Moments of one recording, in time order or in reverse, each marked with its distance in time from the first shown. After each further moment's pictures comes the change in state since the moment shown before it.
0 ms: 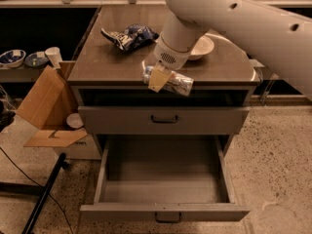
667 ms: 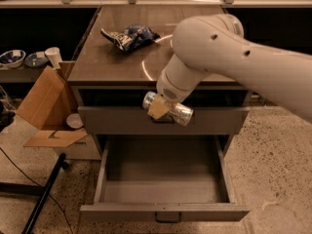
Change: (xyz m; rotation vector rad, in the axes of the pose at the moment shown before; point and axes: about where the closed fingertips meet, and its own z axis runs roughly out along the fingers) arm 0.034 0.053 0.036 0.002 -0.063 0.075
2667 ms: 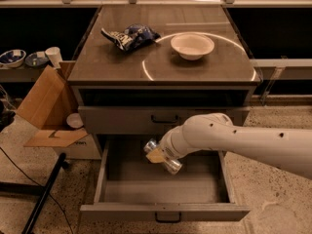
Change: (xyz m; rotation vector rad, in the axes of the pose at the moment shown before) arm 0.087 0.047 0.175 -0.067 -0.179 0.230
